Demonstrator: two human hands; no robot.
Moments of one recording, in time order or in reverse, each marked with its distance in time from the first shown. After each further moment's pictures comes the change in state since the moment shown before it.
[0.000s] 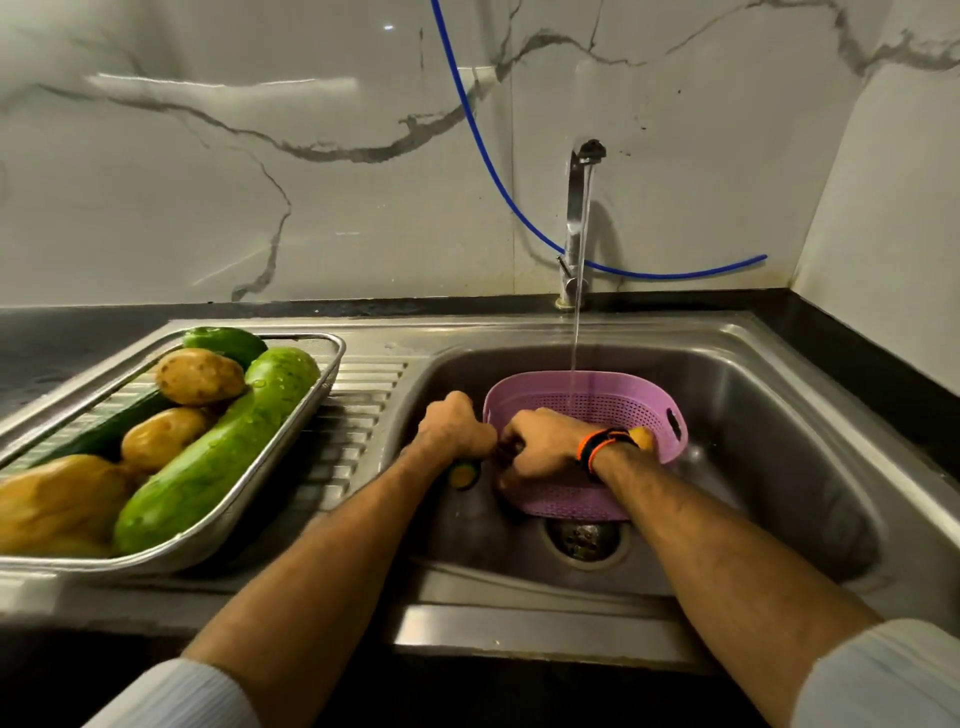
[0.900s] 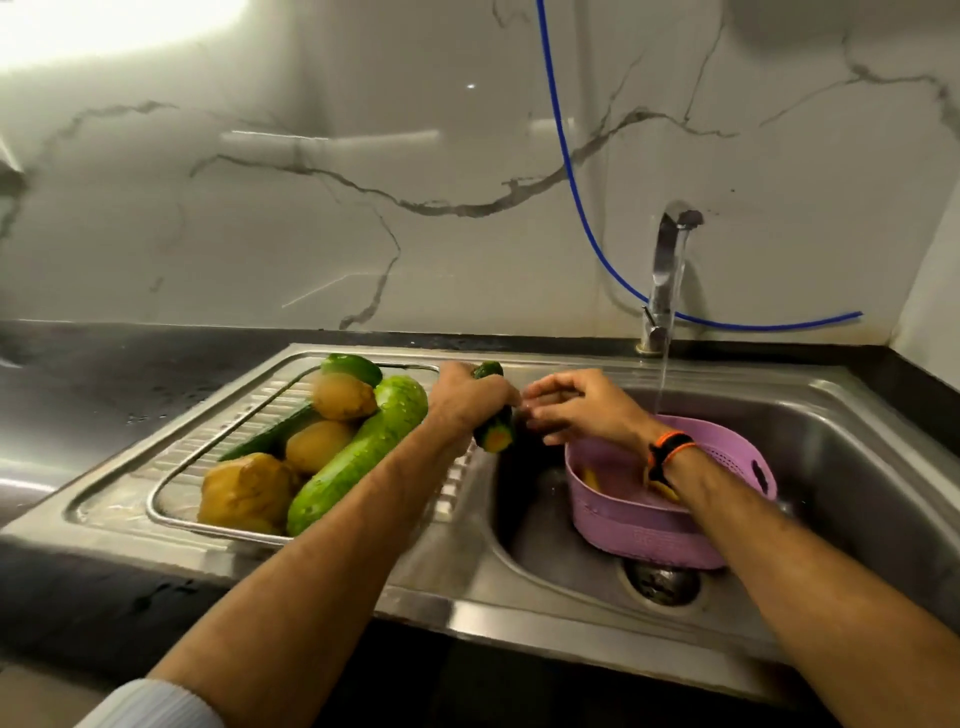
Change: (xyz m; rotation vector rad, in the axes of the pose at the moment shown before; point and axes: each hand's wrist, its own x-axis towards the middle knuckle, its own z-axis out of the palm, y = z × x) left_hand -0.023 -0.026 -0.102 -0.651 0.261 -0.045; right_hand -0.017 -0.065 -0.053 0.934 0.175 -0.204
